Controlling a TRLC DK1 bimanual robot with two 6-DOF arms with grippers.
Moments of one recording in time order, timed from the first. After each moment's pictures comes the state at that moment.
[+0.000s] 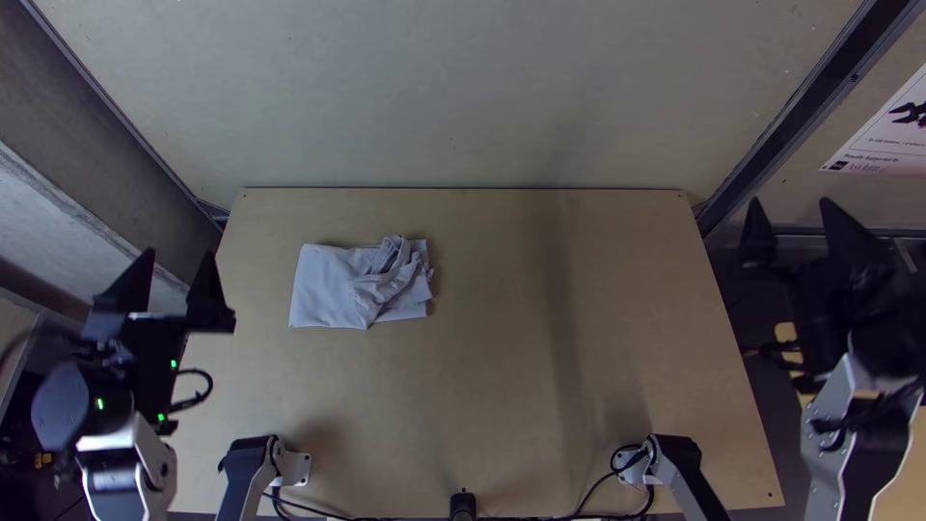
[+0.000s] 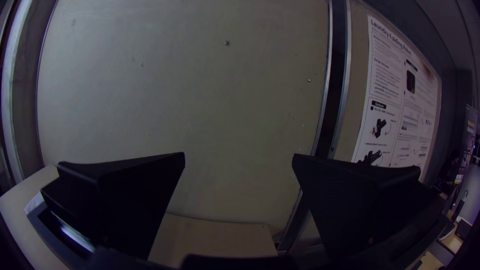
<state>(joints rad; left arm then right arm) 0.17 0.41 0.91 -0.25 0.11 0.03 -0.07 0.72 1.27 -0.43 -0.02 -0.15</state>
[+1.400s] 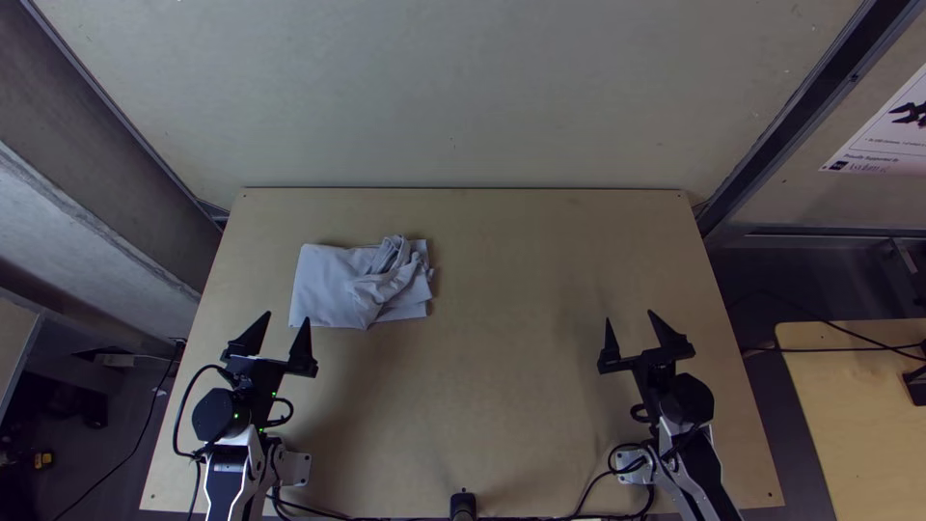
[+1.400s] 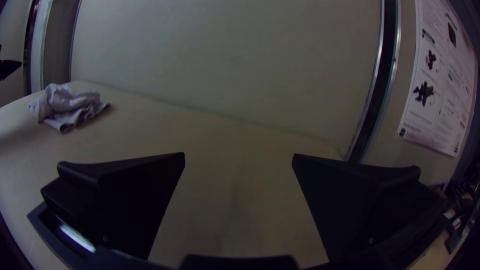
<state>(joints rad) 0.01 0.01 0.04 0.04 0.13 -0.03 0.27 0.20 0.02 0.09 0.13 -0.17</state>
